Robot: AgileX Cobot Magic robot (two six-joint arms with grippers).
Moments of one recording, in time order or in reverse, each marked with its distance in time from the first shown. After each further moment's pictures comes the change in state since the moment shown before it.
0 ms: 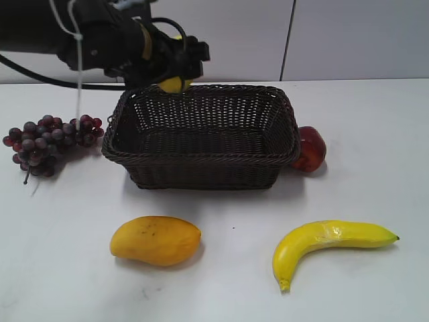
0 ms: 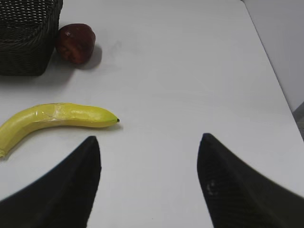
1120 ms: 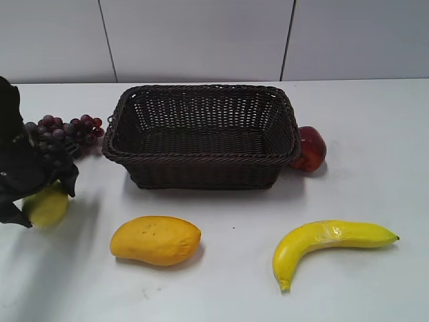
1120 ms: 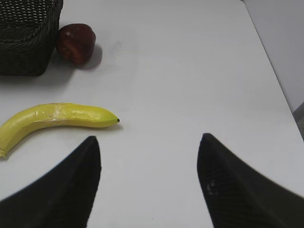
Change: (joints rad) left arm 0.325 -0.061 0.407 -0.498 0.340 -0.099; right arm 0.000 0.000 0.000 0.000 0.000 0.000
